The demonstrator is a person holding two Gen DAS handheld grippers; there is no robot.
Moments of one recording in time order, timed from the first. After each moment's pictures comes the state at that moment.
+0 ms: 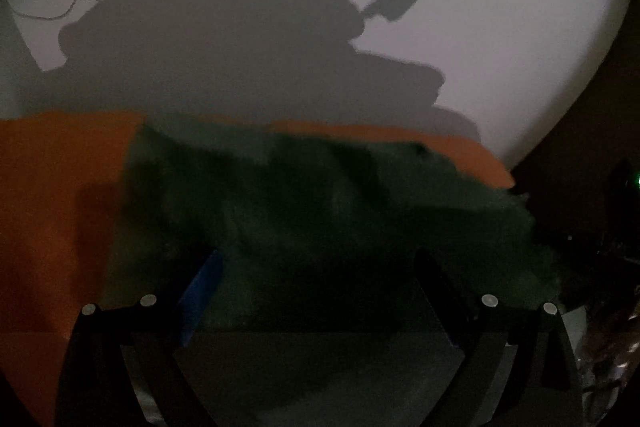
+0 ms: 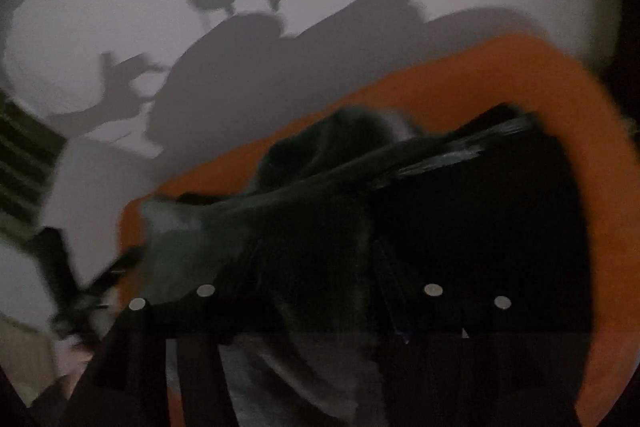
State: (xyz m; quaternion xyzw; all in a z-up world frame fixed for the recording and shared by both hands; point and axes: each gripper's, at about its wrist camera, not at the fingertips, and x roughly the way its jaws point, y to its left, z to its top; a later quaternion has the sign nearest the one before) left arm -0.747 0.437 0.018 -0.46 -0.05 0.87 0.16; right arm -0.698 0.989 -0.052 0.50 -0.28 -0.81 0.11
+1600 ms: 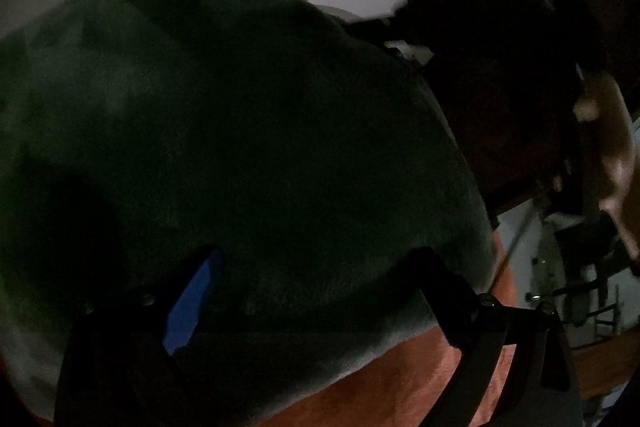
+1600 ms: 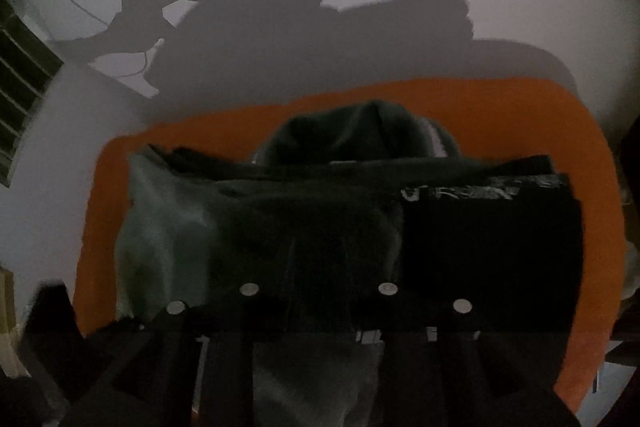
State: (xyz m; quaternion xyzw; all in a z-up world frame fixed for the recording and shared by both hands) left arm -0.622 0.587 -0.012 -0.53 -0.01 0.79 0.32; right arm -0.724 0.933 -0.039 0.52 -0.15 -0.83 0.09
